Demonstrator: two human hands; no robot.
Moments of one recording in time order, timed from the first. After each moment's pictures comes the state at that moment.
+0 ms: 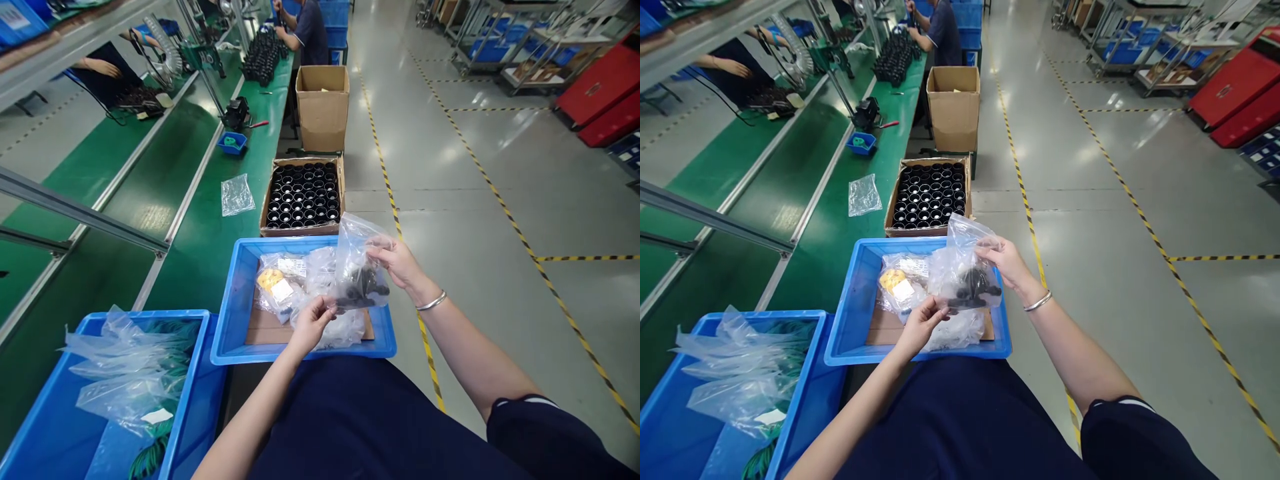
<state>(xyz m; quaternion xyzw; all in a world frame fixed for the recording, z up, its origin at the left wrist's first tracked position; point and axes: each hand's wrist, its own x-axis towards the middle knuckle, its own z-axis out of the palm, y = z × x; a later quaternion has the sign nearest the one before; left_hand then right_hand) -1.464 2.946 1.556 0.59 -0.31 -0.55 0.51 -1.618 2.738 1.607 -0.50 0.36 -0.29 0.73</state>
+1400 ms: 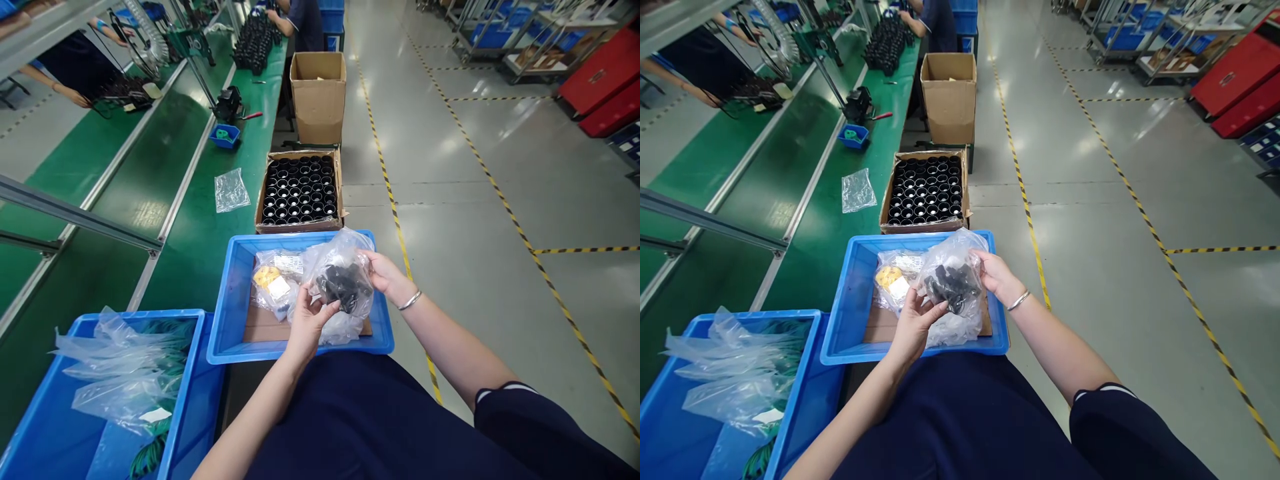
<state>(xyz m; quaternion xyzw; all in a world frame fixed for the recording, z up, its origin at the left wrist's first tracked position) -1.488 2.938 1.592 0.54 -0.14 -0.52 0.65 -1.592 2.751 1.562 -0.20 0.45 -0.21 0.85</state>
